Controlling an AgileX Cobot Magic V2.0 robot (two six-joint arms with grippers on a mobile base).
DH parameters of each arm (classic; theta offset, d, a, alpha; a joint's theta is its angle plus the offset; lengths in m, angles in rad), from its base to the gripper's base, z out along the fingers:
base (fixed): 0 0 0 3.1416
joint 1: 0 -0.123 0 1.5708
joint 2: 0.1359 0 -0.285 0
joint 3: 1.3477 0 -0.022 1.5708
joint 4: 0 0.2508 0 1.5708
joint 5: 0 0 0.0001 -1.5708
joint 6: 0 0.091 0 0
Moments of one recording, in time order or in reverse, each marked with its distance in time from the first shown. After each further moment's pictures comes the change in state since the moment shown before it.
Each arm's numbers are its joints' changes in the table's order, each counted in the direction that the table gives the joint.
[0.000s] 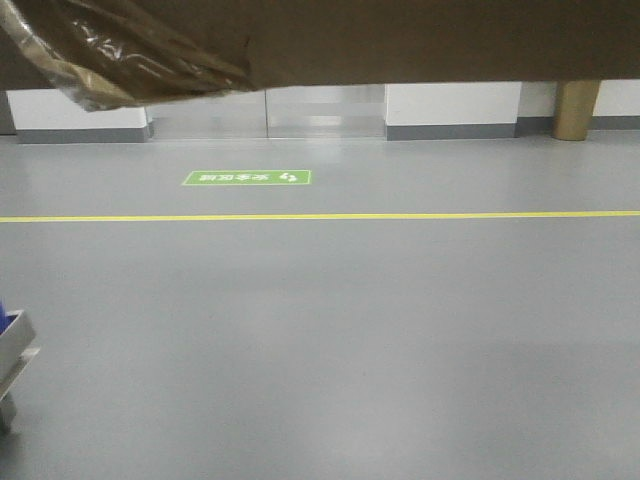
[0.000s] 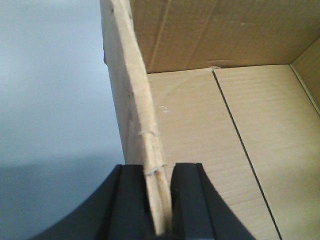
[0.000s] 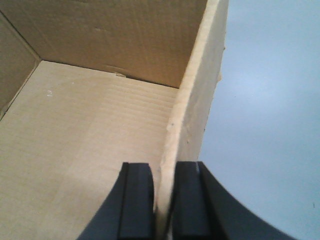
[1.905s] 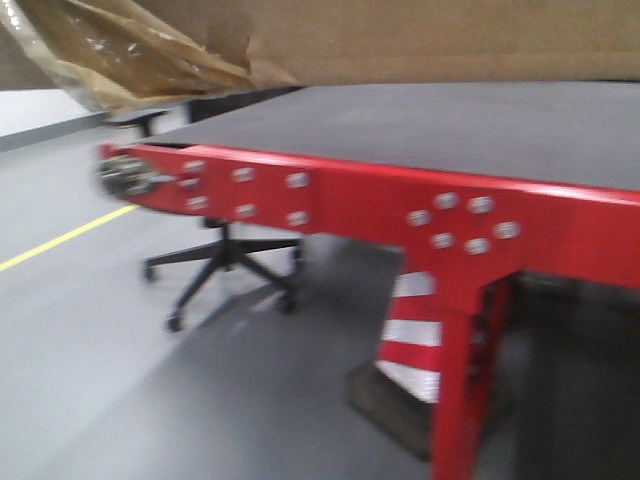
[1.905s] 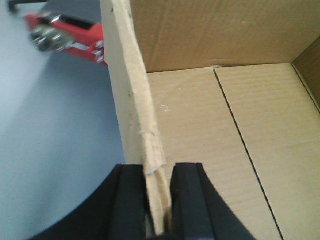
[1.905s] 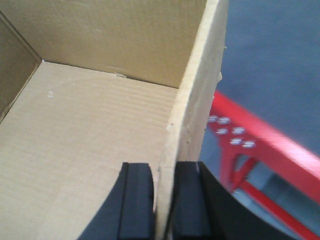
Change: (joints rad) left arm 0.000 0.000 0.000 0.004 0.002 0.000; right arm 0.000 0.000 0.000 0.002 0.006 0.000
